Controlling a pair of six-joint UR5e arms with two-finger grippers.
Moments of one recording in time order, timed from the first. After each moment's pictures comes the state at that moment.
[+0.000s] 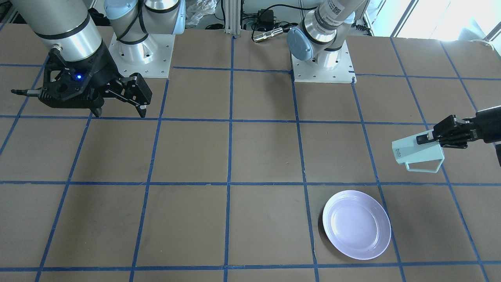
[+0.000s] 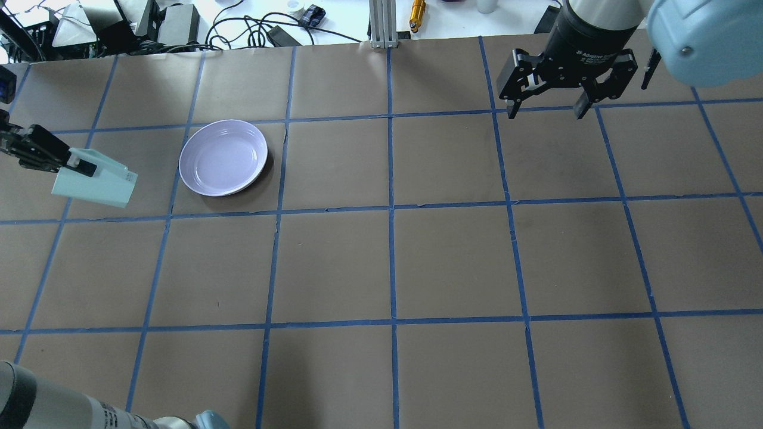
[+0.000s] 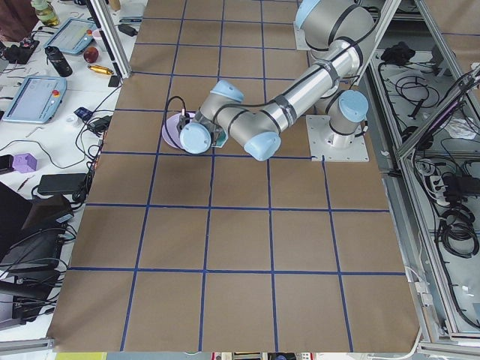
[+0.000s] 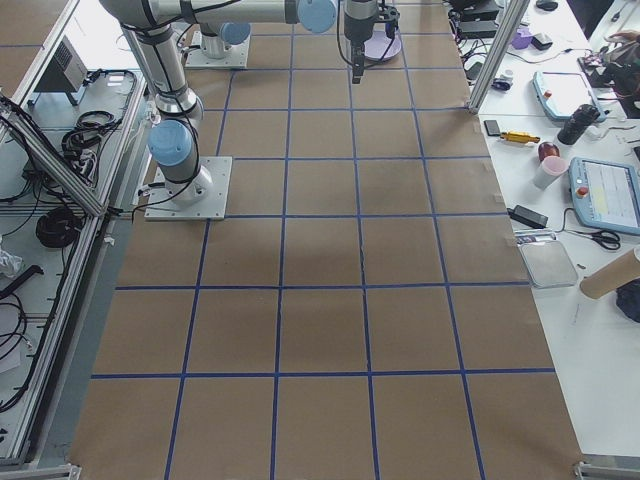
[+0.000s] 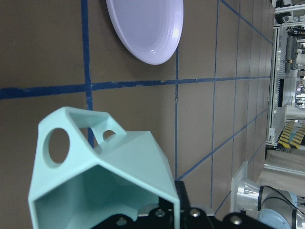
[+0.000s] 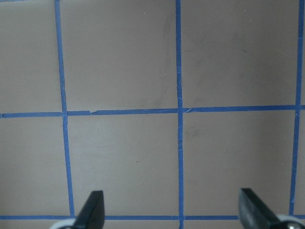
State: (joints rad) left arm -0.92 -1.94 -1.37 -1.99 1.12 0.95; right arm 1.58 -1.50 1.51 -1.61 -1.52 0.04
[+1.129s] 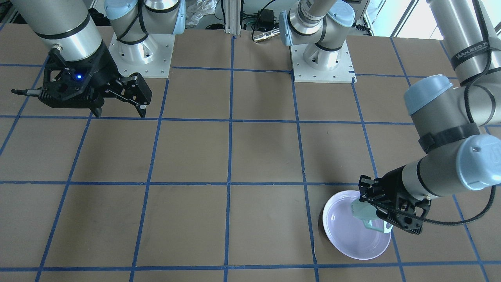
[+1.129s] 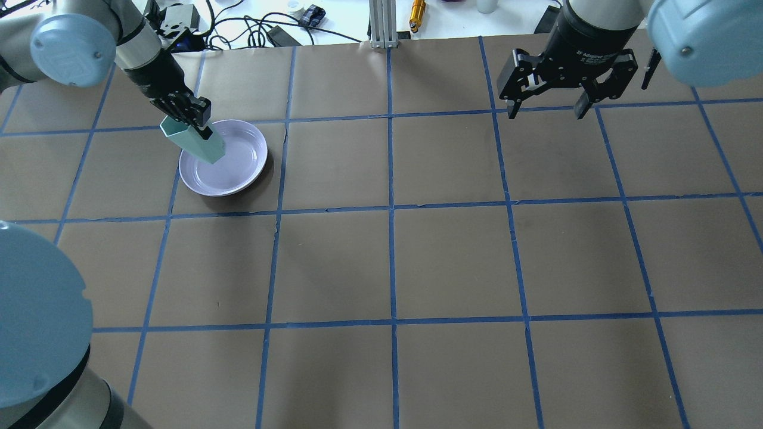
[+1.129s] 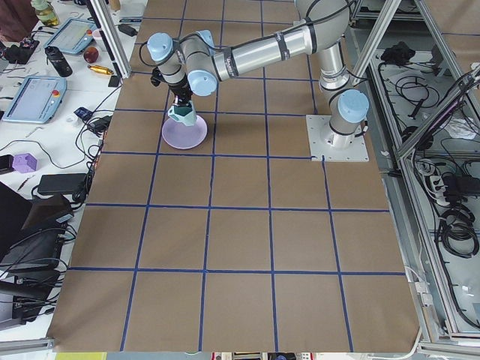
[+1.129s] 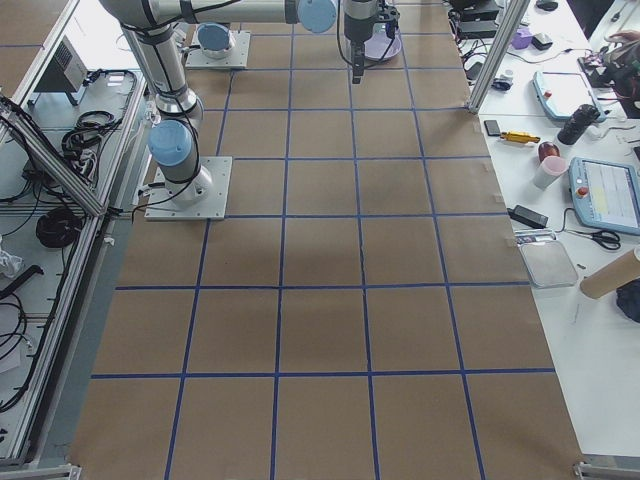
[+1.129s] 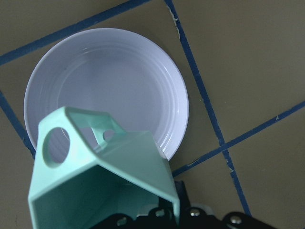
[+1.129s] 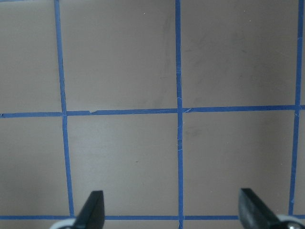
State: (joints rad) left arm -1.37 -2.07 -1.37 -1.44 1.47 0.62; right arm 1.58 -1.50 1.51 -1.61 -1.52 0.04
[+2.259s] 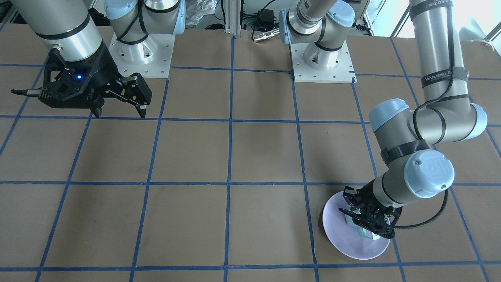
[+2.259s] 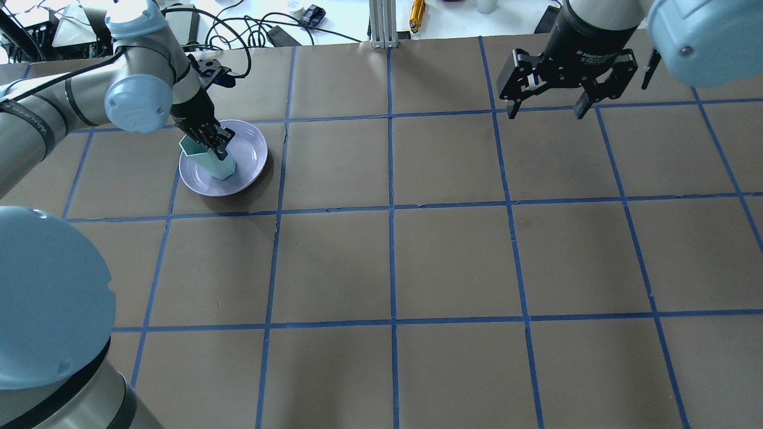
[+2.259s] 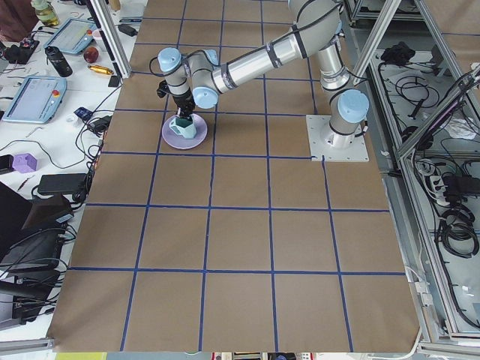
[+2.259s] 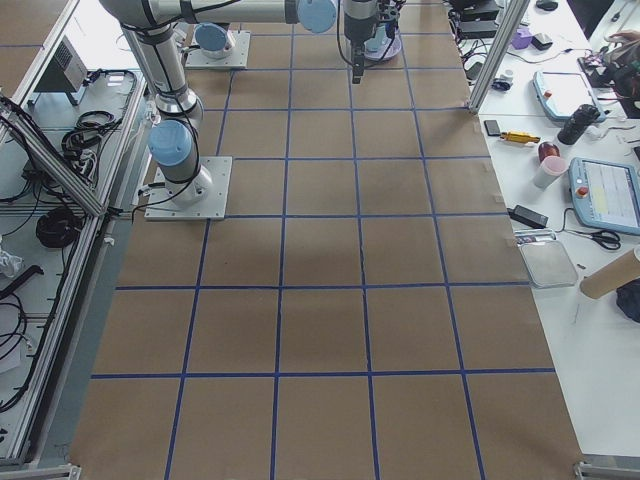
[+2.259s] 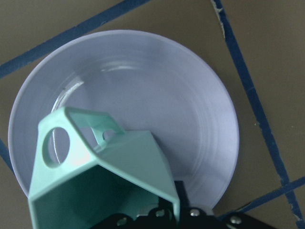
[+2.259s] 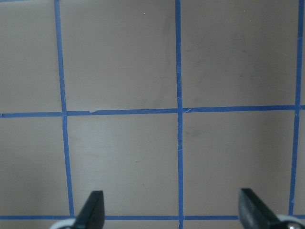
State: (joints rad) left arm -1.41 -2.11 -1.51 -1.19 1.58 0.60; right arm 1.58 -1.50 1.51 -1.61 -1.52 0.04
